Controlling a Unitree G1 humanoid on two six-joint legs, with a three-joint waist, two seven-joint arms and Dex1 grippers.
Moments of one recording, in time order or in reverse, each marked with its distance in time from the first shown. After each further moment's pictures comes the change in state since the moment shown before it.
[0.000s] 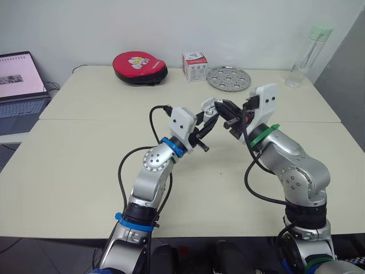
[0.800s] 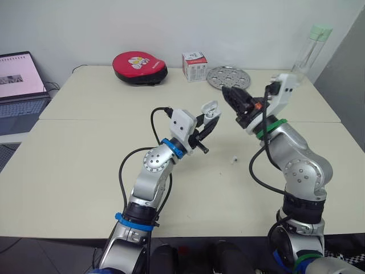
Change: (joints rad) left arm 0.000 0.022 0.034 0.045 -0.014 -0.015 -0.008; right arm -0.083 0.093 -0.210 0.060 0.154 -0.013 -0.044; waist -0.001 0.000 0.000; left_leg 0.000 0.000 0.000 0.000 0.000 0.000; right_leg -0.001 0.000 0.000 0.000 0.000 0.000
